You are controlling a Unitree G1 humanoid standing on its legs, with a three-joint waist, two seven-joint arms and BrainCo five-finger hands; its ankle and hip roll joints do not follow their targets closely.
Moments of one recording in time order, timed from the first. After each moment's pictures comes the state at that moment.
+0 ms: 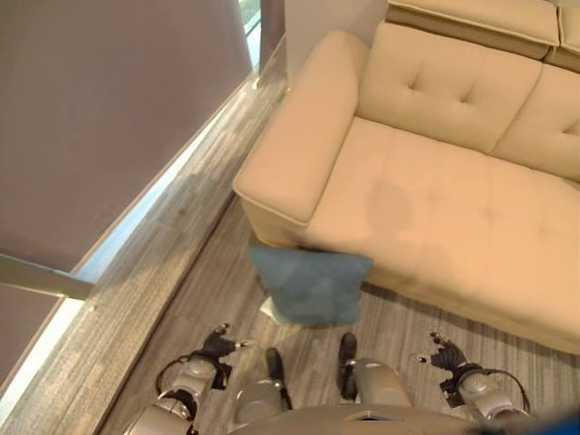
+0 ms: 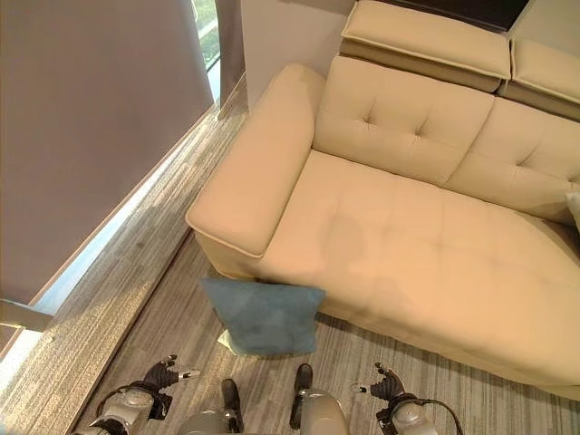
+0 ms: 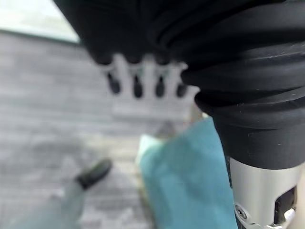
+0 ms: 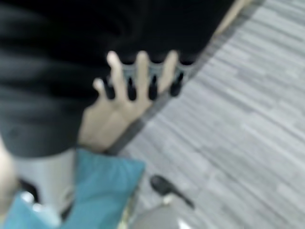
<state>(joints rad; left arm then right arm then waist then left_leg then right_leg) -0.16 0.33 -0.27 1.19 -0.13 -0.12 0.07 -0.04 -0.36 0.32 1.03 0.05 -0.10 -0.09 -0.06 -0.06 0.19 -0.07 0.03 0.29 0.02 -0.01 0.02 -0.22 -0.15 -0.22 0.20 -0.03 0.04</state>
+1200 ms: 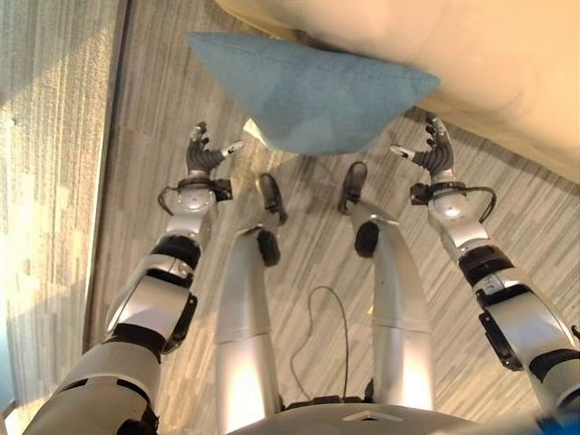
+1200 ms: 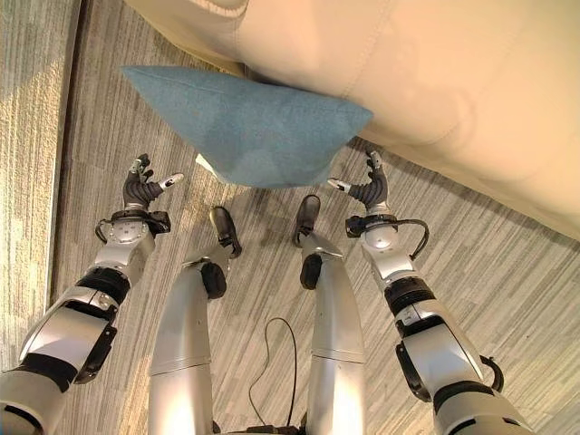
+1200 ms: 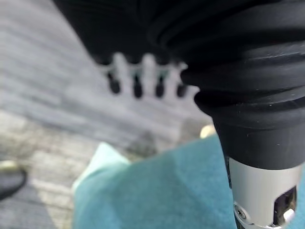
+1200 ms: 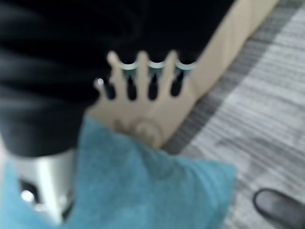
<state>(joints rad) -0.87 0.49 -0.32 1.04 -0.54 -0.24 0.27 -0.75 -0.41 0.33 0.78 0.28 -0.24 -0.38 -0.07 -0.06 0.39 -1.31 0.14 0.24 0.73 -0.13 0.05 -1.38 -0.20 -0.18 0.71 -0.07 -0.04</state>
